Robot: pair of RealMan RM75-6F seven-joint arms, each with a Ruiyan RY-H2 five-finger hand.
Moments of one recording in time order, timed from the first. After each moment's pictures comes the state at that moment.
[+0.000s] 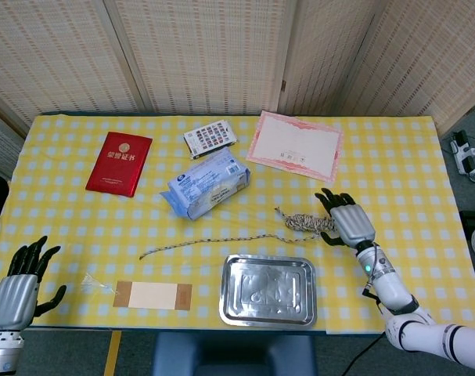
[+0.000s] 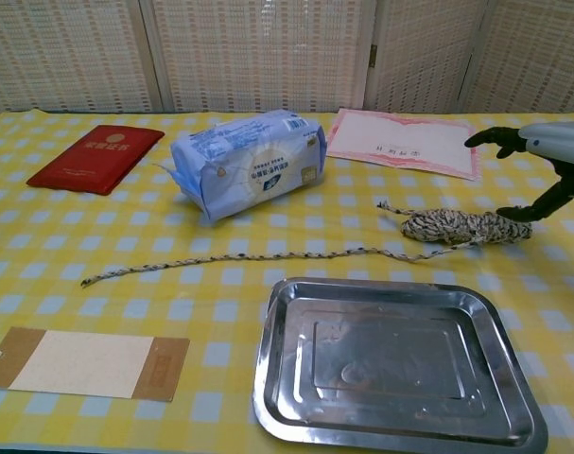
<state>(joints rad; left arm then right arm) -0.07 -1.23 -0.02 -1.59 1.52 1.51 0.06 0.61 -1.32 0.10 -1.54 -1.04 0.96 -0.29</state>
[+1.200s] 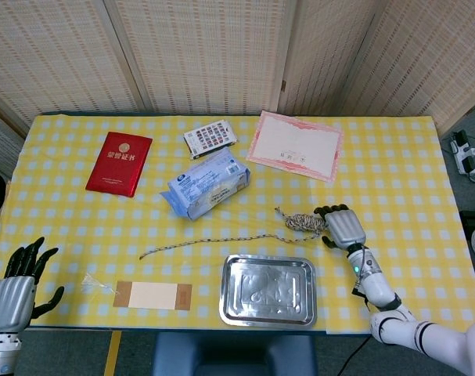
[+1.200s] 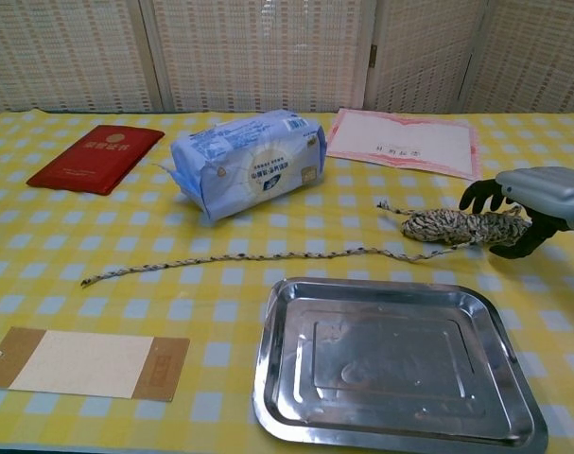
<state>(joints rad) -0.06 -1.23 -0.02 -1.59 1.53 1.52 0.05 0.61 -1.57 0.11 -1.19 -1.12 0.91 -0.25</state>
